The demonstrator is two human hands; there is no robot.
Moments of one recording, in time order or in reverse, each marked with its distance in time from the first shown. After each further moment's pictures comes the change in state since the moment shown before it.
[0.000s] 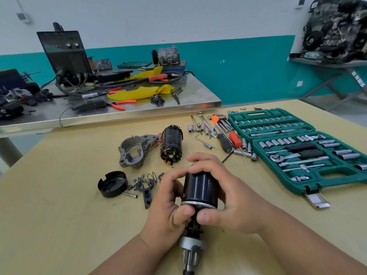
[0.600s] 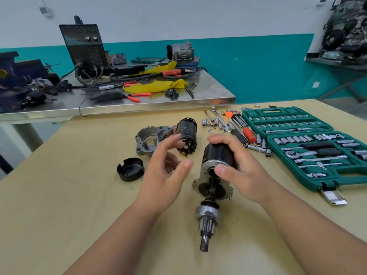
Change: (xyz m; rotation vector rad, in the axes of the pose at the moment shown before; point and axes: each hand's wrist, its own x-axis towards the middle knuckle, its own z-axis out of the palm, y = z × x) left_hand 0.019 0.019 -0.040 0.293 0.119 -0.005; right_hand 0.016 0.012 -0.003 0.067 0.144 0.098
